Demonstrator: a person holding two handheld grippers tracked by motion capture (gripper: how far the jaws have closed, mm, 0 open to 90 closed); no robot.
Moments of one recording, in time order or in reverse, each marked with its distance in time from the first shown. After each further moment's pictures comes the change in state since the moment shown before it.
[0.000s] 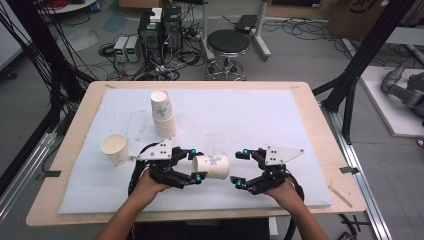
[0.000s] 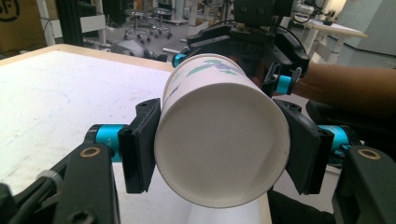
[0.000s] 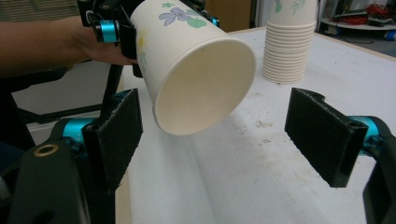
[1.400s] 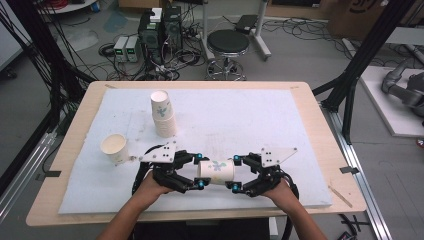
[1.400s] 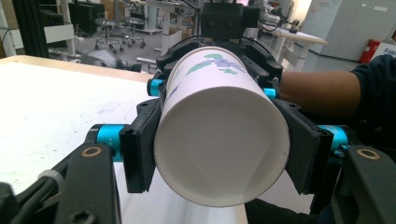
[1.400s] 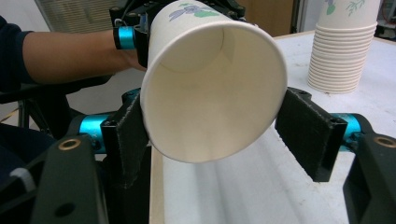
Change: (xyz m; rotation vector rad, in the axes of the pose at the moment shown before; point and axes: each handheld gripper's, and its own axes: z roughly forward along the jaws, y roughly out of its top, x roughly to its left) left arm -0.004 -0.002 0.009 -0.026 -0.104 0.008; right arm 0.000 -0.002 0.011 -0.023 0.163 0.009
